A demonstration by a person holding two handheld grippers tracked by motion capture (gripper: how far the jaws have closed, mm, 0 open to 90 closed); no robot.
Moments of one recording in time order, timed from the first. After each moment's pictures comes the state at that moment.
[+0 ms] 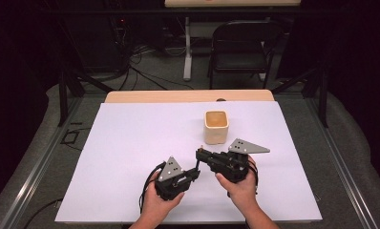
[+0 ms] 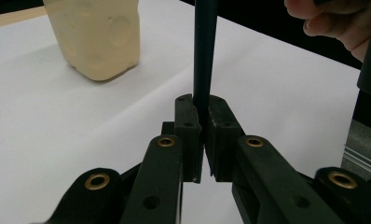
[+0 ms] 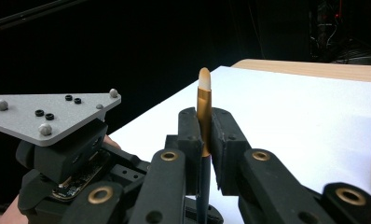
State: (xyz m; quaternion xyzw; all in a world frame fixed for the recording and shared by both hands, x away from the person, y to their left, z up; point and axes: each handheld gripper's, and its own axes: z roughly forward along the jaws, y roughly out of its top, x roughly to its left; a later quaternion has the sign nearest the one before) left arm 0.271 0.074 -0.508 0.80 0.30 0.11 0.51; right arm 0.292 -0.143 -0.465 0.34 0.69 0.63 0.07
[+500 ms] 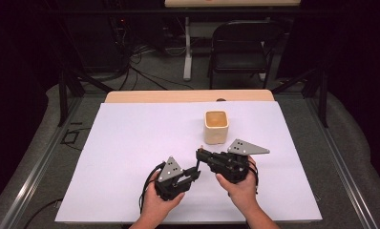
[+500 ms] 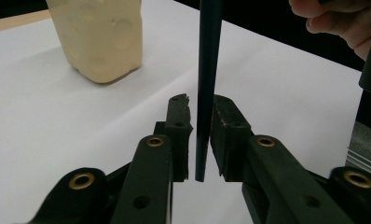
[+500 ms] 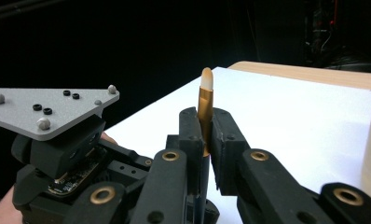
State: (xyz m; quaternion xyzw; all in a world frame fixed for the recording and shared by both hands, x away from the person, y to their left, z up) left arm 0.271 0.074 -0.509 0.80 0.30 0.11 0.51; right arm 0.289 -0.142 -0.463 0.33 0.70 0.63 0.09
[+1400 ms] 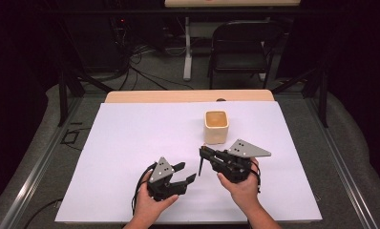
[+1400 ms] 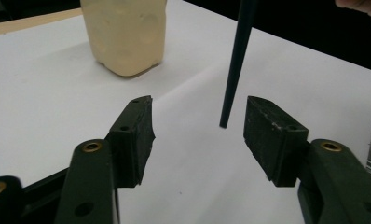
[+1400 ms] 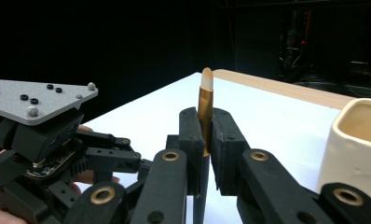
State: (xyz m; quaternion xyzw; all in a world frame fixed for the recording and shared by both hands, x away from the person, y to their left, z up) left arm 0.274 0.097 -0.519 0.79 0.31 0.13 0.51; right arm 0.287 -0.145 -0.459 0.32 0.70 0.61 0.16
